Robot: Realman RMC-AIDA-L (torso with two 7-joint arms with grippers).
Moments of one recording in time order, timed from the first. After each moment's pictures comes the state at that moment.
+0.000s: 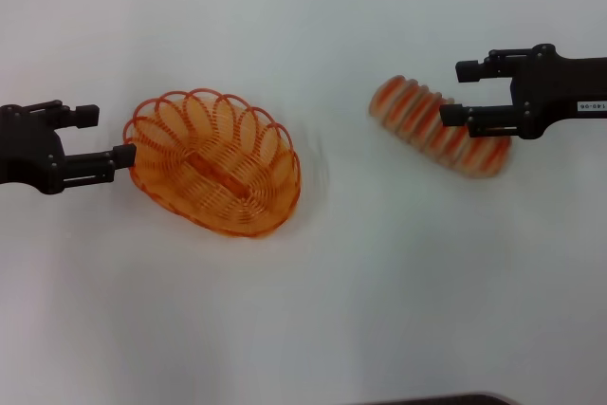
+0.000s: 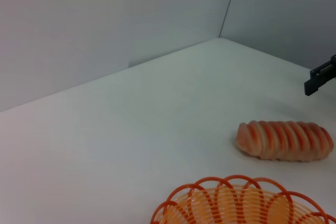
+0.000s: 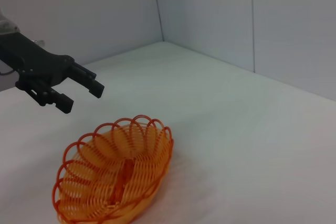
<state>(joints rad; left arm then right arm) -0.36 -2.15 0.63 1.07 2.18 1.63 -1.56 0.51 2.05 -0.52 -0.78 -2.22 -1.64 1.36</state>
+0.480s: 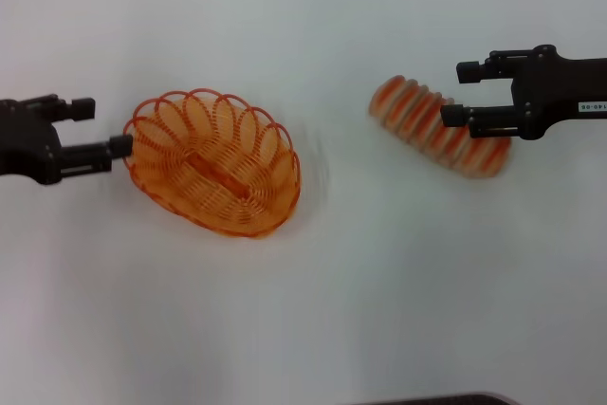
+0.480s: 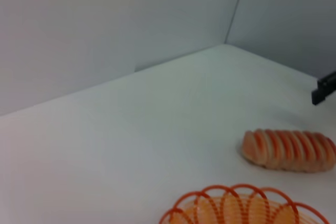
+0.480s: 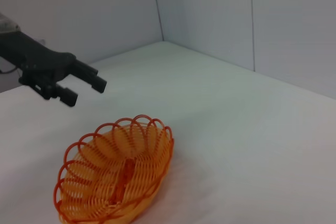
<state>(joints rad) -0.37 -2.16 0.61 1.07 2.18 1.63 -1.58 0.51 2.05 -0.52 -0.78 -2.22 -1.64 1.37</state>
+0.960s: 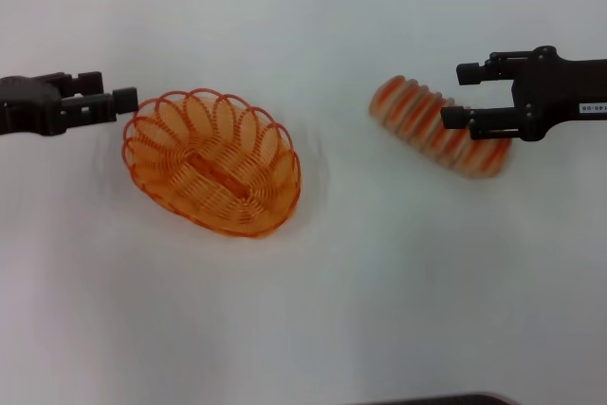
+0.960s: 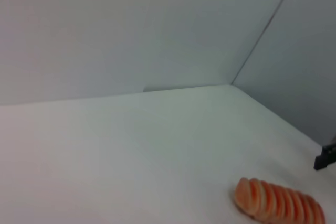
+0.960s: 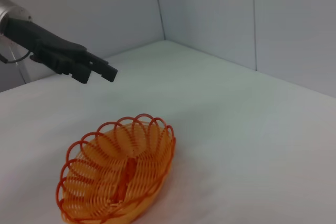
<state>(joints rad) -0.44 -2.10 0.58 0.94 2.12 1.63 -1.83 0.51 2.05 -0.52 -0.78 -2.22 -1.64 1.37</state>
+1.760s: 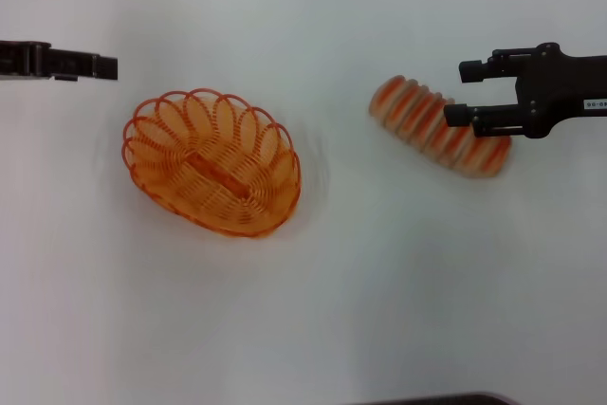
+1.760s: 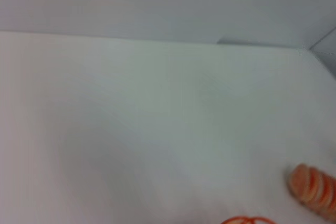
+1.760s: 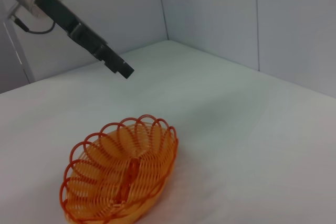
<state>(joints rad) -0.64 -2.01 0.63 0.97 2.39 1.61 -2.30 0.52 2.04 -0.53 -0.78 -2.22 -1.66 1.38</state>
